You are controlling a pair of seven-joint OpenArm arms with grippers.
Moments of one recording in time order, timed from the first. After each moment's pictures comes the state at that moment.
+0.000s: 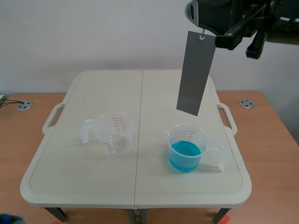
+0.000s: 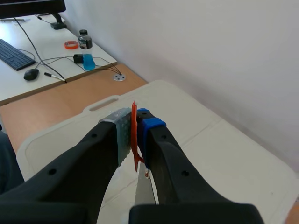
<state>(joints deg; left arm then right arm) 61.0 -32.5 -13.4 119.6 -15.3 -25.5 8.3 1.2 15.5 8.6 118.2 42.7 45.3 -42.4</state>
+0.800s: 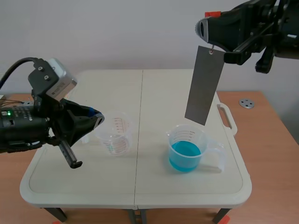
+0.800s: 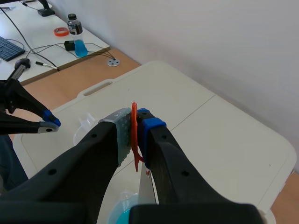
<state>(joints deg) 9.2 -32.5 13.0 99.5 -13.7 -33.6 8.3 -2.0 15.5 11.1 118.1 42.6 45.3 -44.1</state>
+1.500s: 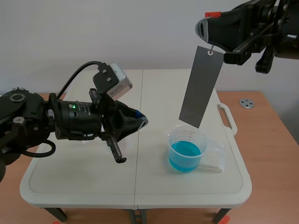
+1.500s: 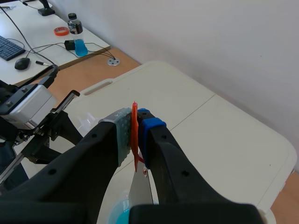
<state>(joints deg) -6.3 -21.3 24.4 85.2 -8.8 -41.2 8.3 -2.0 15.5 11.1 118.1 42.6 45.3 -44.1</state>
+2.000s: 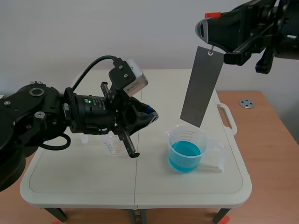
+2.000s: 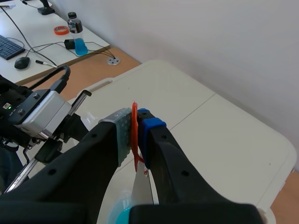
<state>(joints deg) -8.1 -17.0 24.4 84.1 -3.0 -41.2 8.3 -2.0 15.5 11.1 118.1 42.6 45.3 -44.4</state>
